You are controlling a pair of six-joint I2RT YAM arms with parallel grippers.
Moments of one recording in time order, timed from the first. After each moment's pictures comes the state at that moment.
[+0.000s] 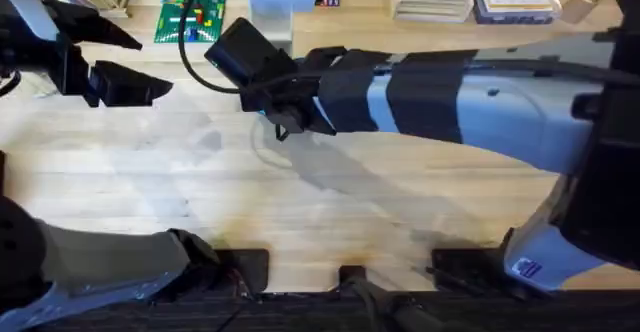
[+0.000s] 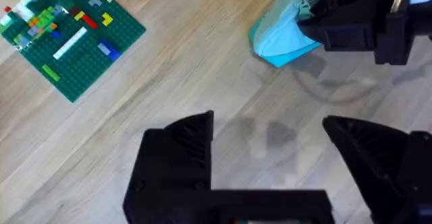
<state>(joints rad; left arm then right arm) 0.67 1.54 1.39 -1.34 0.79 1.43 0.99 1.97 1.40 -0.25 0.44 0.73</state>
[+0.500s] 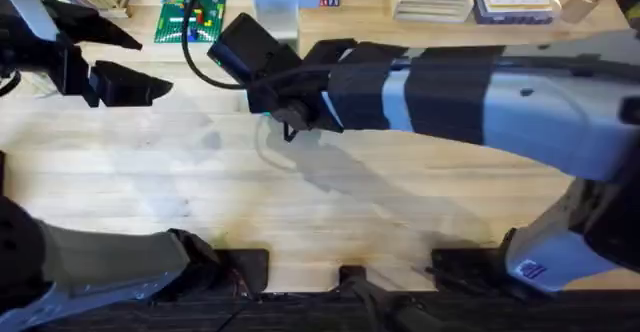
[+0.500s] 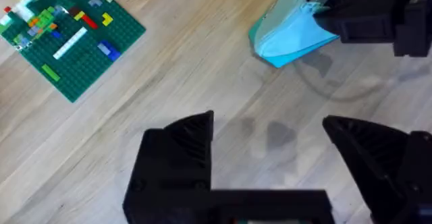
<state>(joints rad) 0.67 1.54 1.39 -1.34 0.79 1.43 0.99 1.93 1.40 -0.37 0.45 0.73</state>
